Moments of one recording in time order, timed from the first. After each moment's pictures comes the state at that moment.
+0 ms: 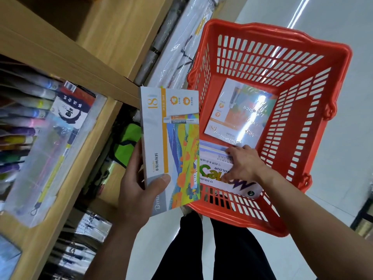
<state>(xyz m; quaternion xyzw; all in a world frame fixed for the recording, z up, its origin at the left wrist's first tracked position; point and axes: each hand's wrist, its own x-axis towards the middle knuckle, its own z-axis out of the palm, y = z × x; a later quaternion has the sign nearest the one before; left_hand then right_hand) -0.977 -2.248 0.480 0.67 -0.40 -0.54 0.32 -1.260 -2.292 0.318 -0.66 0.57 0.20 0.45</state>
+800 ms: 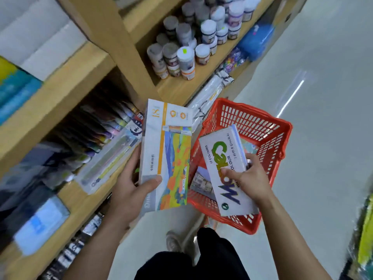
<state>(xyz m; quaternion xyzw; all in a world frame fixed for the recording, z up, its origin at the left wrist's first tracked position) -0.955 -2.214 0.647 0.64 -0.42 -0.49 0.42 -1.259 -2.276 0.552 -0.40 0.70 -0.25 0.54</state>
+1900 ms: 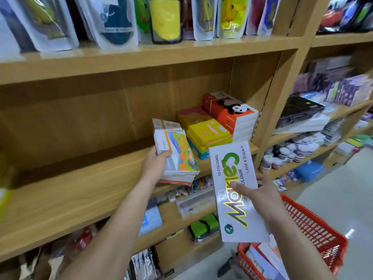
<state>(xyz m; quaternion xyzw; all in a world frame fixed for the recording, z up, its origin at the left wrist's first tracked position) -0.717 -2.104 0.861 0.70 -0.26 -0.31 0.60 -1.014 -2.161 0.852 -0.55 0.52 -0.34 0.56</state>
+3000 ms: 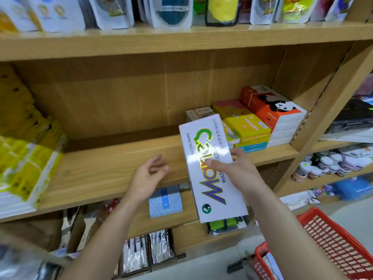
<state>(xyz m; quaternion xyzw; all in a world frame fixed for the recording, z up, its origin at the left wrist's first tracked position) -0.681 -1.978 0.822 0.76 -0.32 -0.21 0.53 -0.892 -2.133 0.899 -0.62 0.39 -0.24 0.64</state>
